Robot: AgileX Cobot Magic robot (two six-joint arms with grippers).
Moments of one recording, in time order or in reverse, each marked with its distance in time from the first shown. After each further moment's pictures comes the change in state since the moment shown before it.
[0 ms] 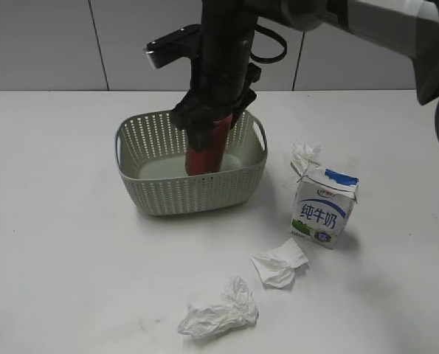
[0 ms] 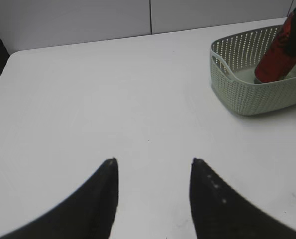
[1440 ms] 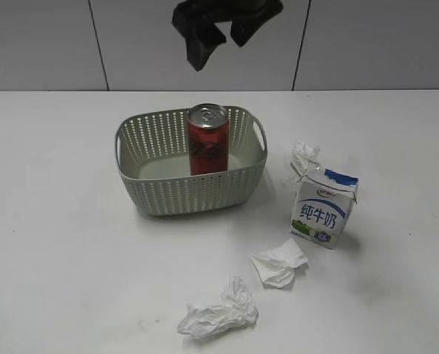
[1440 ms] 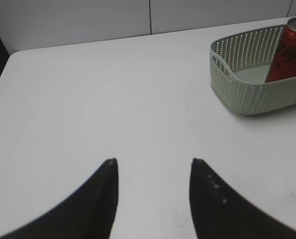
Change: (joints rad) left arm 0.000 0.000 0.000 0.000 0.000 0.000; right arm 0.000 -0.234 0.003 -0.010 -0.004 0.040
